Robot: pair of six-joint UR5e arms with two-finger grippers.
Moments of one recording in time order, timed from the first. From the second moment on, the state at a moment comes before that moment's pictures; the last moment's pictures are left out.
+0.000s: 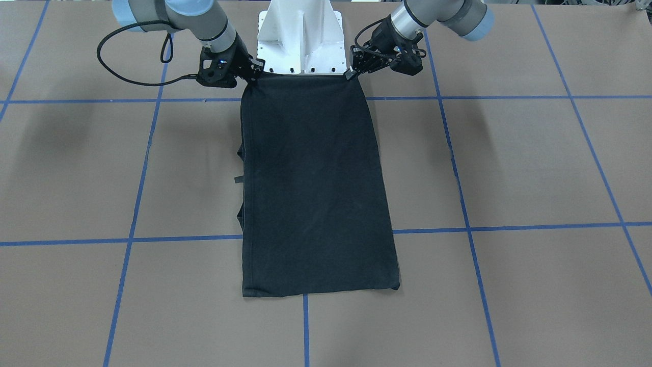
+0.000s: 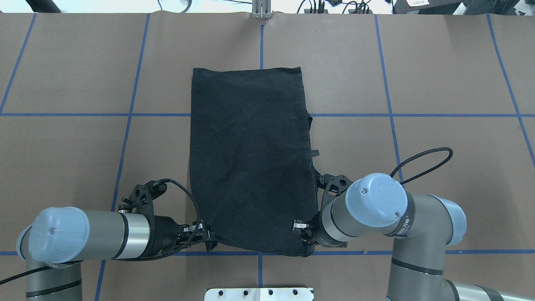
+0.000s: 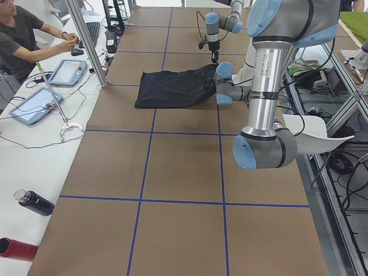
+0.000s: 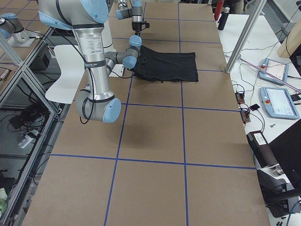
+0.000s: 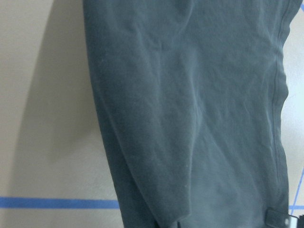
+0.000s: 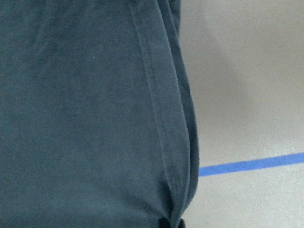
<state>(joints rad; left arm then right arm) -0.25 -1.69 -2.04 -2.35 -1.80 -1.80 0.30 -1.30 2.05 -1.35 2.04 1.67</state>
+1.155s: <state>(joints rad) -0.40 -1.70 -2.13 -2.25 -2.01 -1.78 0.42 -1.29 2.08 -1.35 2.22 1.72</state>
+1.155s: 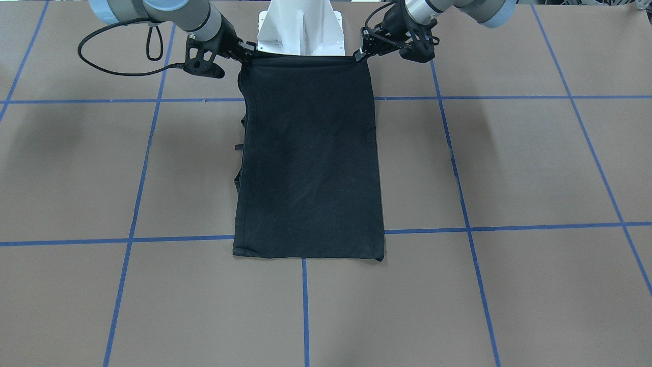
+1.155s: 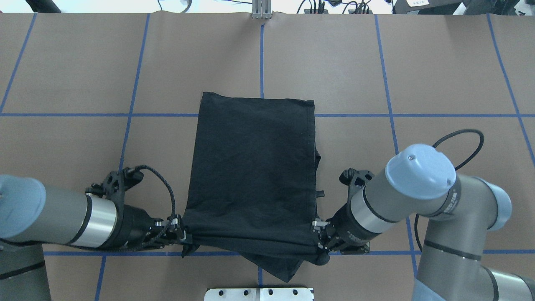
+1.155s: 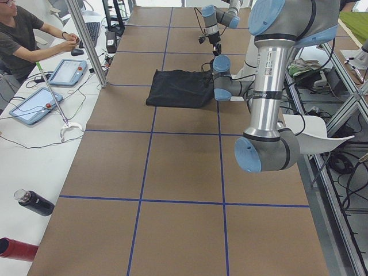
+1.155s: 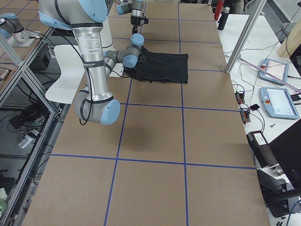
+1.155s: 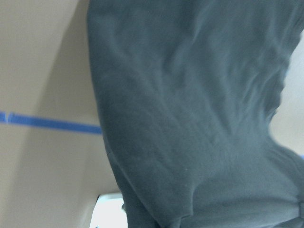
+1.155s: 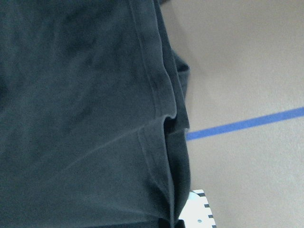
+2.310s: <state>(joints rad) -0.80 -2.15 -1.56 -2.17 -2.04 -1.54 0.75 -1.00 1.59 -1.14 2.15 1.63</state>
